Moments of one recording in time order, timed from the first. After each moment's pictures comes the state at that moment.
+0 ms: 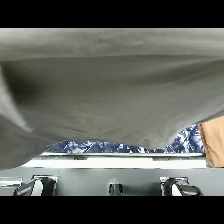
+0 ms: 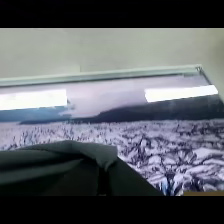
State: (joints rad) left arm 0.46 -0.53 1.77 1.09 -1.20 -1.41; right arm -0.15 -0.80 2.05 -1.48 1.56 1.60
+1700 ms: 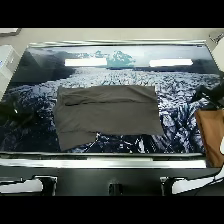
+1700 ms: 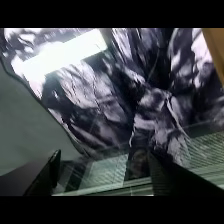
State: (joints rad) left arm 0.49 -1.49 1.15 1.14 -1.47 -1.36; right arm -0.44 -1.70 1.80 -1.37 1.77 1.66
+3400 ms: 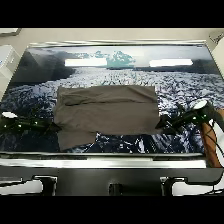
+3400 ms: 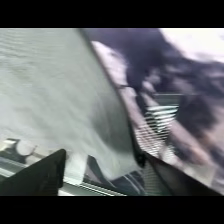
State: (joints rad) left arm 0.41 -1.48 0.83 0.81 -1.28 -1.10; right arm -0.31 -1.58 1.00 -1.04 1.36 1.43
